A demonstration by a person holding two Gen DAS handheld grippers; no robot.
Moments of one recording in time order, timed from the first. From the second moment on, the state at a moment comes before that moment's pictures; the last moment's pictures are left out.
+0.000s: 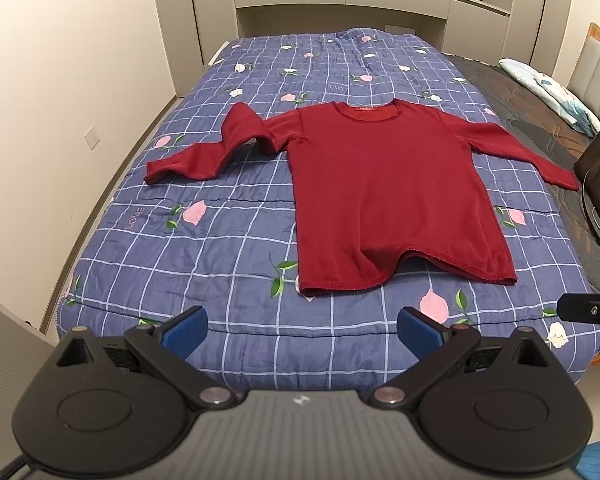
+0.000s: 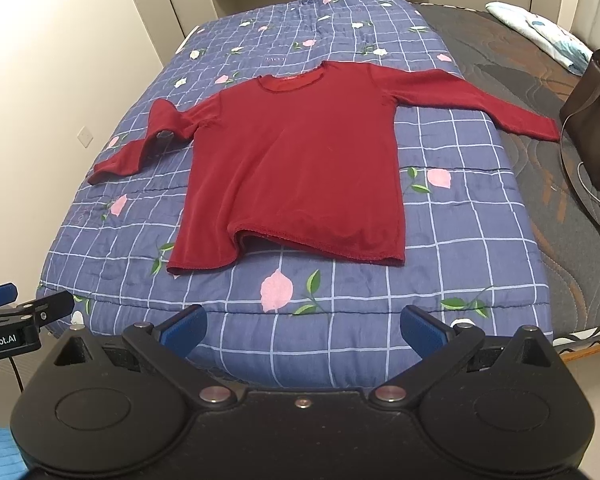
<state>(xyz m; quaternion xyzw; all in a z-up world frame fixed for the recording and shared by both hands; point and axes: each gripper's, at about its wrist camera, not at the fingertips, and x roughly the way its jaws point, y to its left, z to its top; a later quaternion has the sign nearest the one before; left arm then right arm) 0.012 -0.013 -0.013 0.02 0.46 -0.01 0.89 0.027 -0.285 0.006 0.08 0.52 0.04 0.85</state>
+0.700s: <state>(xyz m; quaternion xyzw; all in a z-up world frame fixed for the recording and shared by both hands) 0.027 -0.013 -0.017 0.02 0.48 -0.02 0.88 0.038 -0.286 -0.002 0.09 0.53 0.04 0.84</state>
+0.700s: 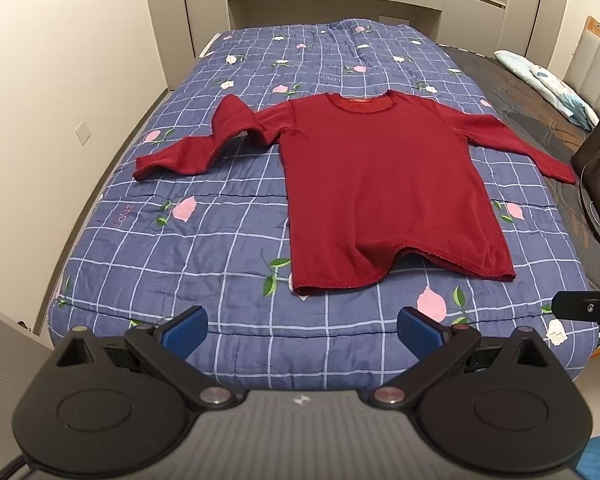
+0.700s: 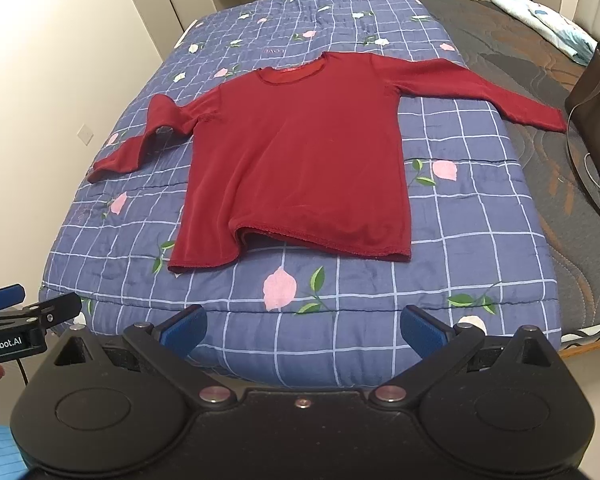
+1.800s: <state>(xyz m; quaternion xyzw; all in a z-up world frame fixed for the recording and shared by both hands) 0.279 -0.167 -0.047 0.02 0.53 0.05 0.85 0.231 -0.459 -0.031 0.18 0.49 0.00 0.85</state>
